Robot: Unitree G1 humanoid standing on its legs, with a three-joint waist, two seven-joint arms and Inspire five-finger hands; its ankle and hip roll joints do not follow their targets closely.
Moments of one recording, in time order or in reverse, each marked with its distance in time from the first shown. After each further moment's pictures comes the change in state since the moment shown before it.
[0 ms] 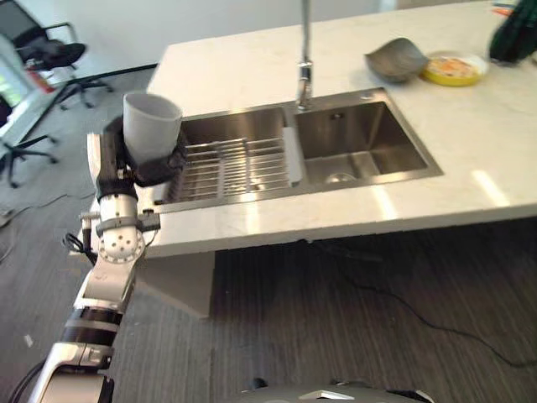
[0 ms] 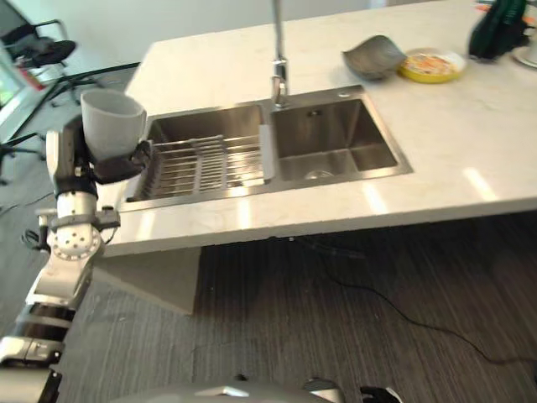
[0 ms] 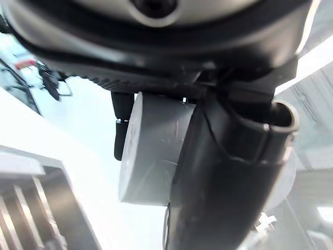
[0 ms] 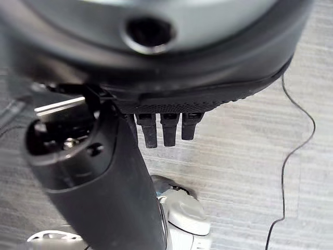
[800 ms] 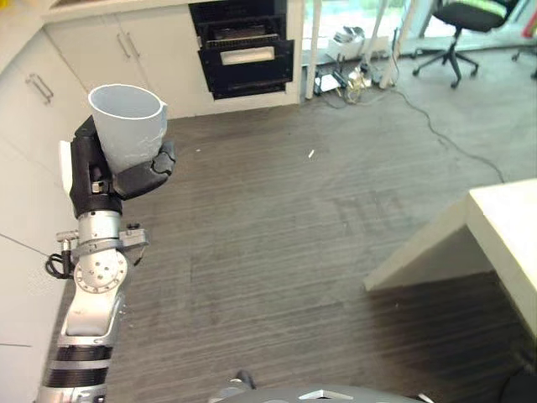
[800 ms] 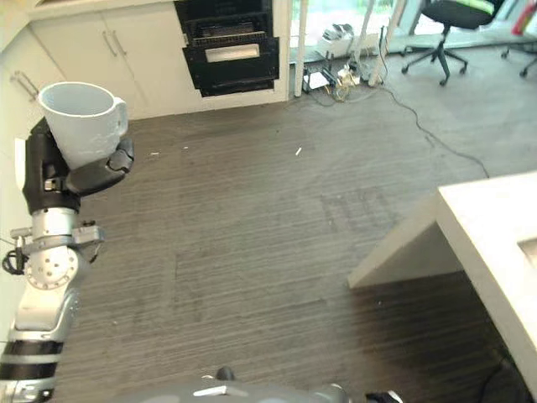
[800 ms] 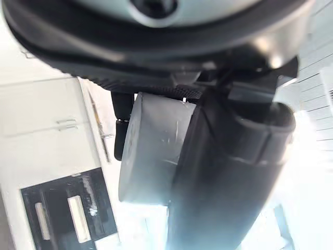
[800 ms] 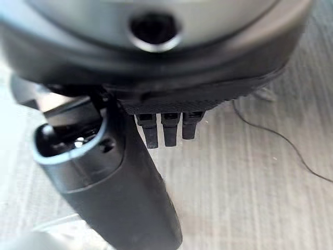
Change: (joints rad) left arm 0.132 0.002 0.101 -0.224 0.001 0.001 -0.087; right arm -0.015 0.063 -0.095 0.074 -0.072 -0.006 -0.058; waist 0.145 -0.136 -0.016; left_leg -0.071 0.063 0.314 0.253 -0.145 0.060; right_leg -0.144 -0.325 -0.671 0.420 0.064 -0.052
